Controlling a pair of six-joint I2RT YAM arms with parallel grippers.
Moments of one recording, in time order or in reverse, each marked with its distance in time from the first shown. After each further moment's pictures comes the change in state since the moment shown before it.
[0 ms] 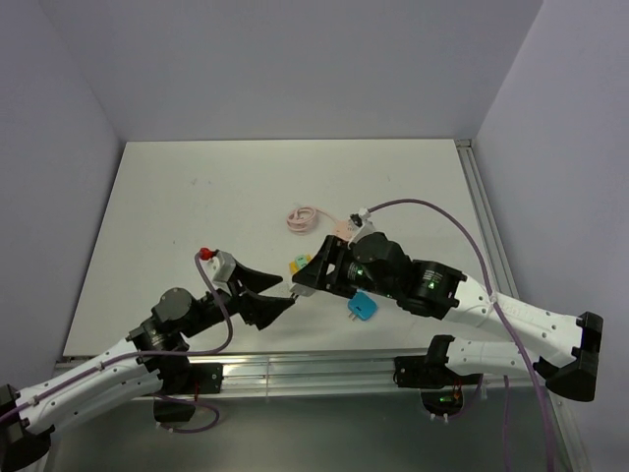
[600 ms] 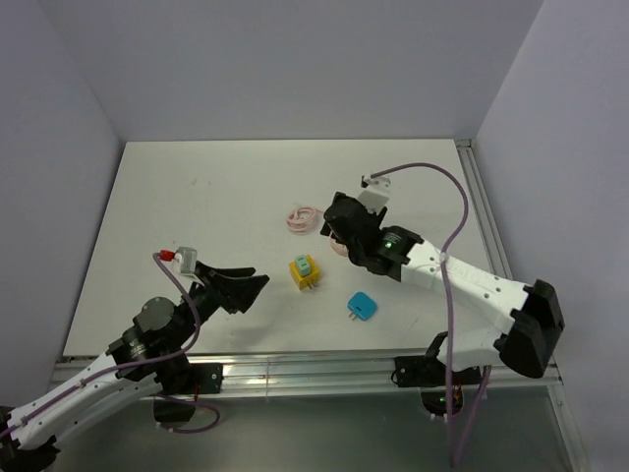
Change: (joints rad) left arm 0.000 -0.246 0.020 -0.280 -0.393 -0.243; right arm -0.192 0.290 0.145 -0.067 0.630 -0.269
